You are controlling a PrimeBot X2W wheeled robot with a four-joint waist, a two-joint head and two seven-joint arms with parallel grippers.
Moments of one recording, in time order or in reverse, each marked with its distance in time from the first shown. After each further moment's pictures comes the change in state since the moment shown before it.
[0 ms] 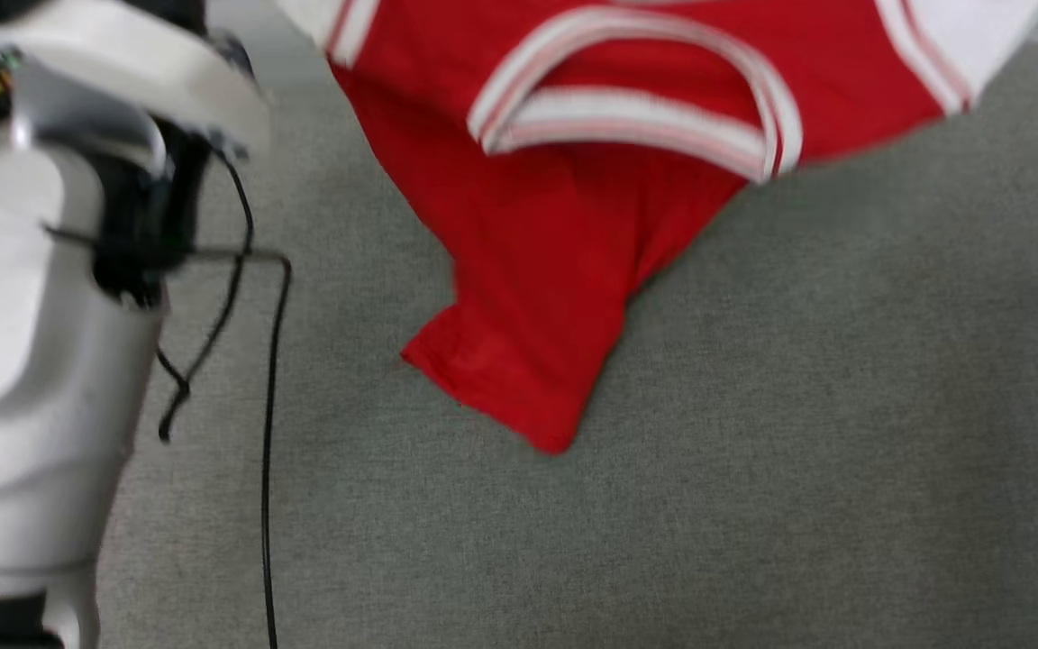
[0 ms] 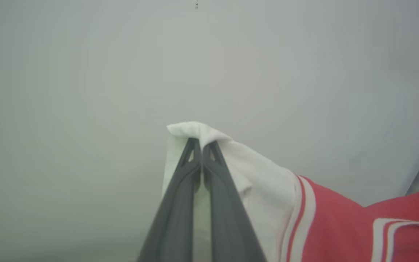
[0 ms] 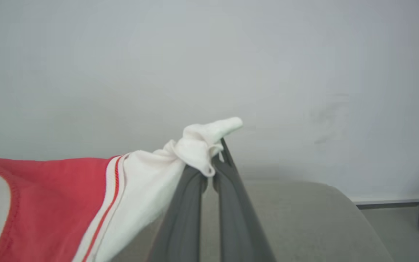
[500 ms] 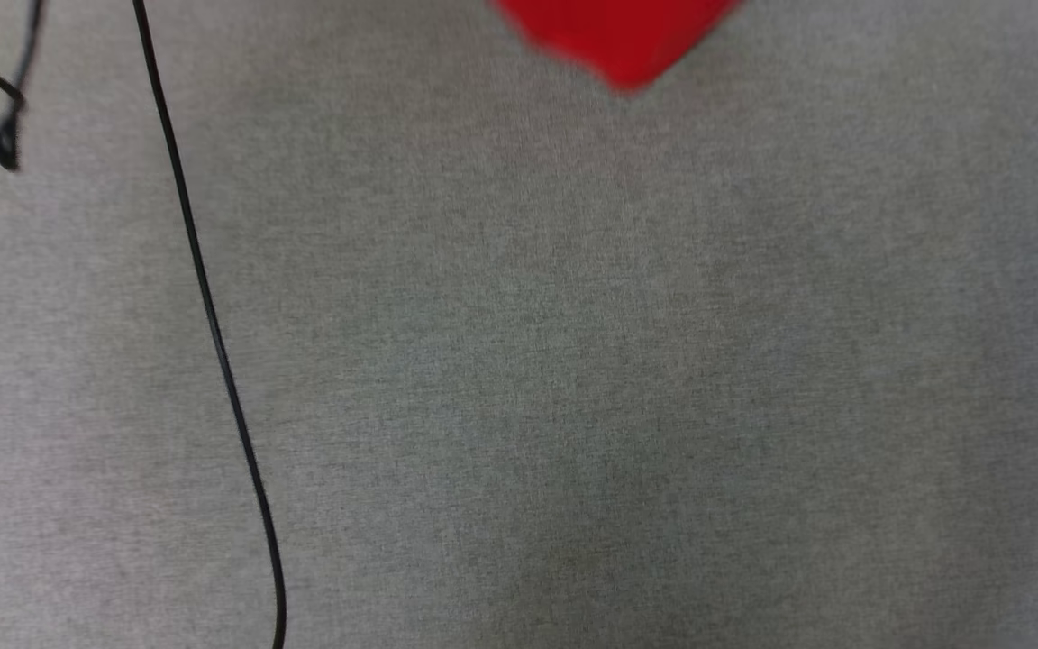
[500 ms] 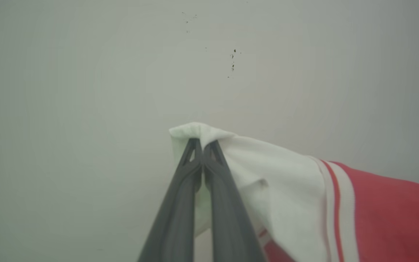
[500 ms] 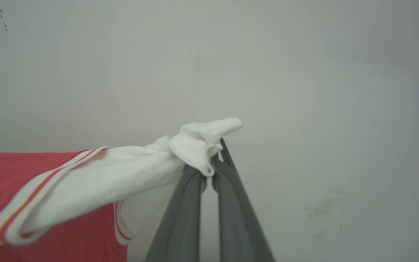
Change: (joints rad) left arm -0.547 0.013 0.060 0.374 0.023 -0.101 -0.153; right arm -0.555 -0.052 0.040 0.237 -0.038 0.000 -0.166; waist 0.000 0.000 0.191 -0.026
